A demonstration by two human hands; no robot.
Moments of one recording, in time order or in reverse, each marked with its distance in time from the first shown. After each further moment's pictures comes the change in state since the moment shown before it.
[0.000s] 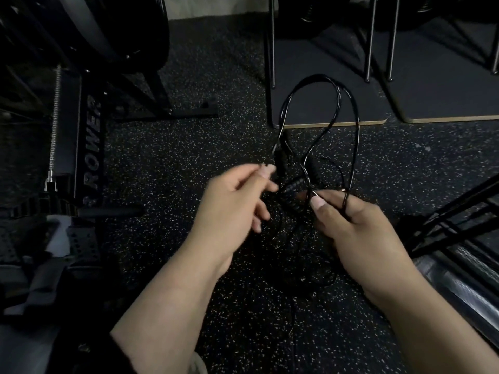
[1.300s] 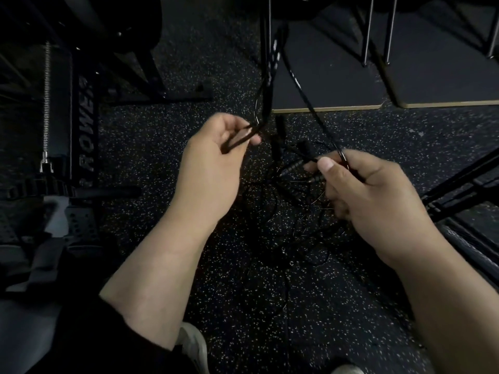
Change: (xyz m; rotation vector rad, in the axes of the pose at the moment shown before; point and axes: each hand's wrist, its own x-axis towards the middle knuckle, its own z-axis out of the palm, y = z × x) left_hand 0.004 0.010 -0.011 0.171 0.139 0.266; right_hand -0.008 -0.025 -0.020 -0.072 -0.011 -0.130
